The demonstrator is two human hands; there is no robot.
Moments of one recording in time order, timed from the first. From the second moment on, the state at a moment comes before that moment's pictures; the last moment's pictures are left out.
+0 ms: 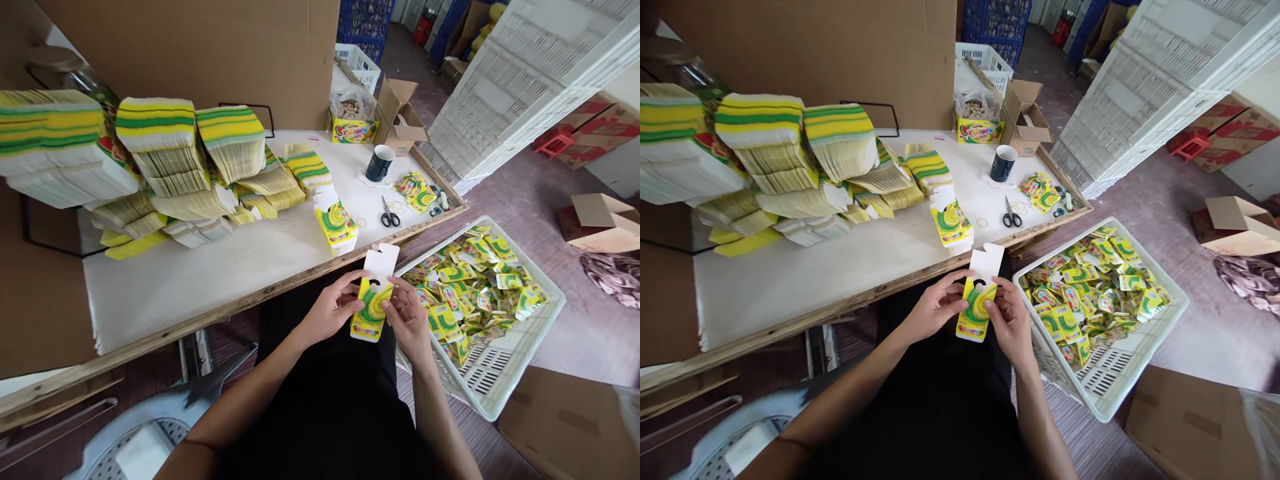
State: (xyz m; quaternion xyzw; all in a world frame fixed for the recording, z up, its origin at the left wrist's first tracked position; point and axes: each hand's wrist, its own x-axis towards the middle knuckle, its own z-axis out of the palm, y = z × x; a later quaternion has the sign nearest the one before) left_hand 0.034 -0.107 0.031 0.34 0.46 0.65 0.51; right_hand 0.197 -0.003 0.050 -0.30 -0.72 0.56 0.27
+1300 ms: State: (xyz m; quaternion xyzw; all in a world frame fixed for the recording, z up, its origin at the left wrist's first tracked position) left_hand 0.049 -0.108 0.026 0.30 0.47 0.65 0.52; right_hand 0.199 0.004 0.055 -0.38 -0.82 0.38 0.19
